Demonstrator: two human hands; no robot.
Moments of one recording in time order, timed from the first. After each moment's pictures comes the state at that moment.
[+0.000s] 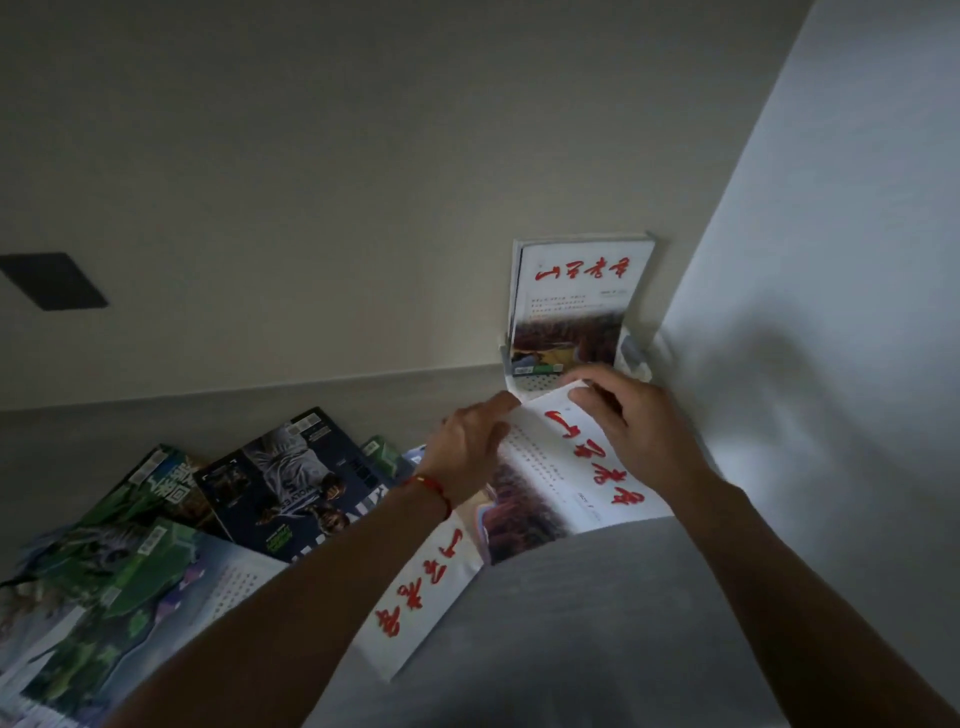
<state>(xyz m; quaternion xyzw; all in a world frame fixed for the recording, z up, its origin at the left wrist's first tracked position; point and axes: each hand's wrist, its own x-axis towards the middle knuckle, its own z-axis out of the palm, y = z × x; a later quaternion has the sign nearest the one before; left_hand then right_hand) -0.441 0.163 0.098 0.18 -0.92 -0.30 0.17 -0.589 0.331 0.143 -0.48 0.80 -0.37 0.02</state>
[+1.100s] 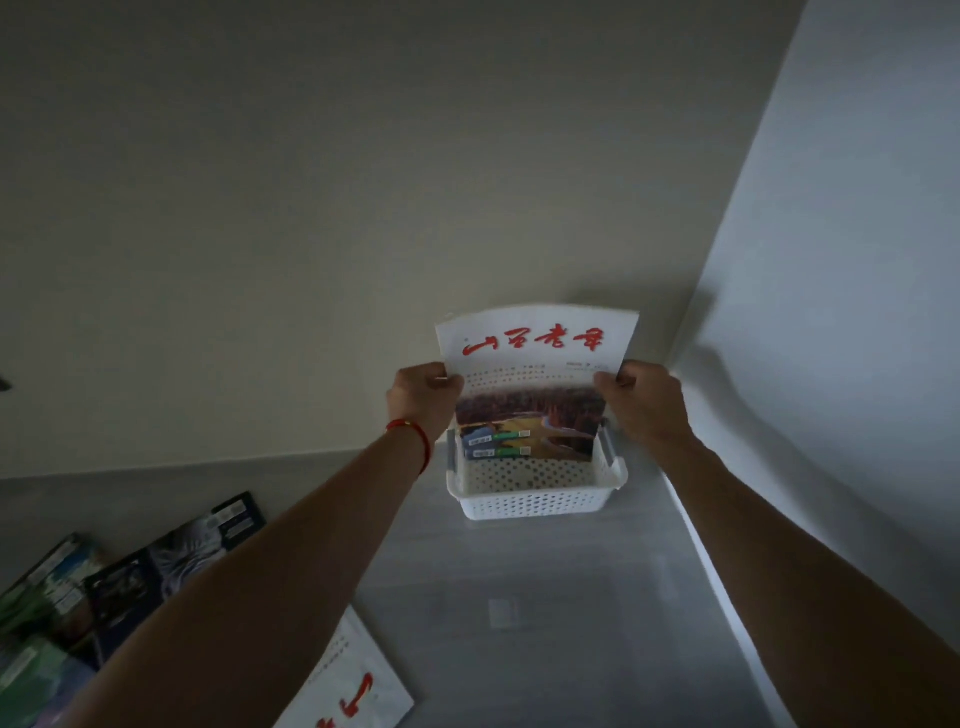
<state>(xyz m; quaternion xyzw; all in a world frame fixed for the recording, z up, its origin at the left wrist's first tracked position) -0.653 0.086 0.119 0.50 -0.68 -0.48 0.25 -0.849 0.257 0.089 -0.31 0.86 -0.41 0.05</state>
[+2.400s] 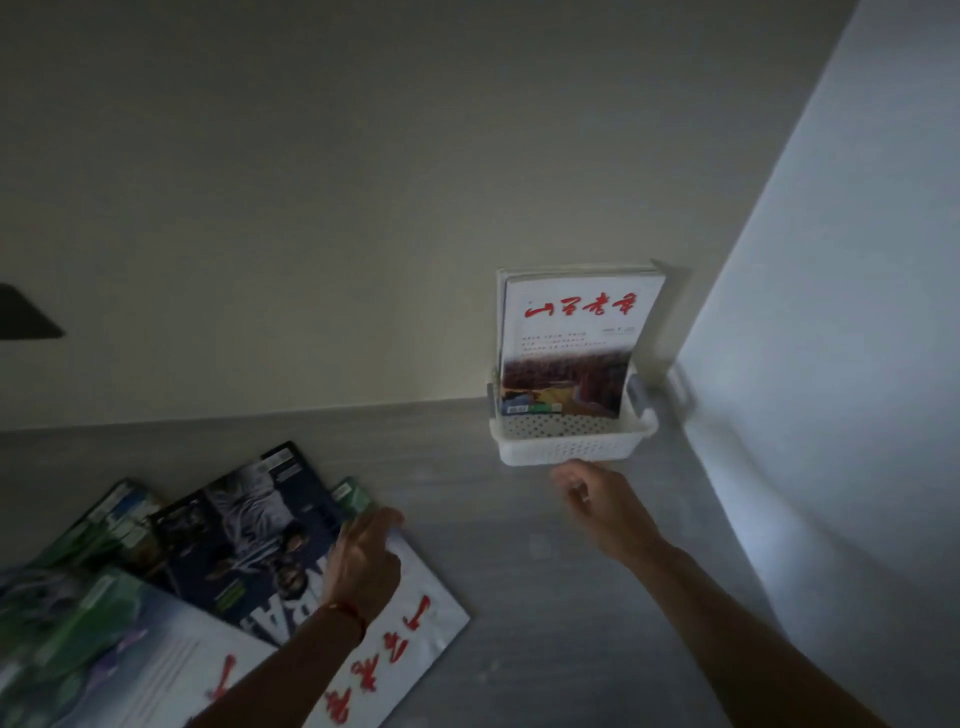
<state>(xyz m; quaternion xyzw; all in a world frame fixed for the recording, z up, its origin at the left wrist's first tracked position) -0.408 0.132 -0.010 0.46 -0.83 -0.30 0.08 -0.676 0.305 0.016 -0.42 0.82 -0.34 0.20</state>
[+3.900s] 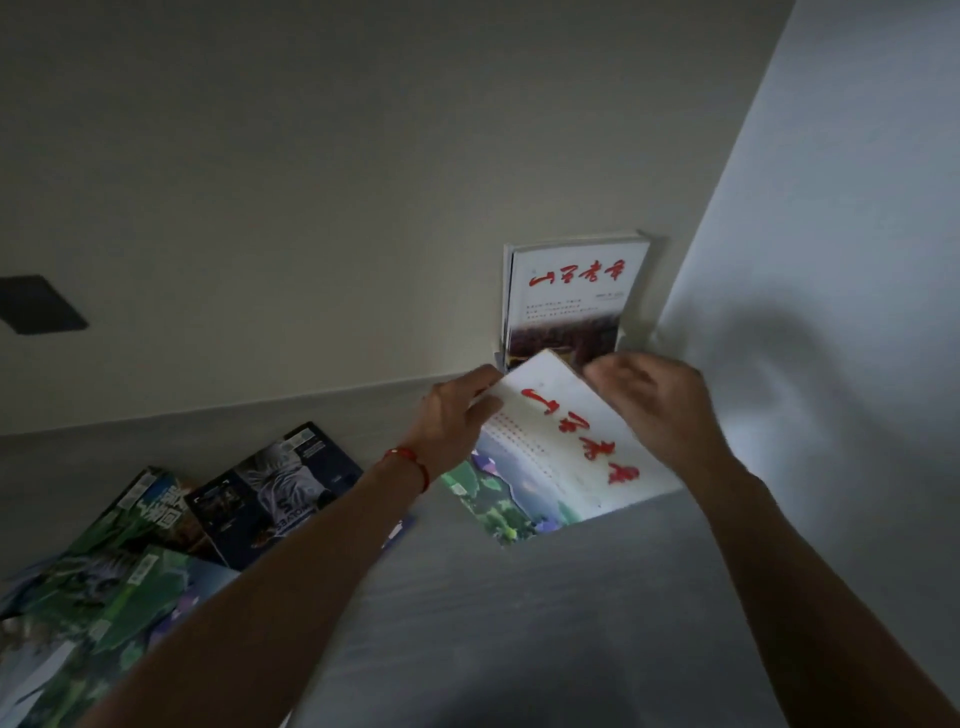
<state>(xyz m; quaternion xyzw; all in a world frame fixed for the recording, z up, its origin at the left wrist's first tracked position) -0.463 0.125 0.119 0.16 -0.88 -0.41 0.18 -0.601 0.331 0.158 -0.36 0.79 -0.50 0.03</state>
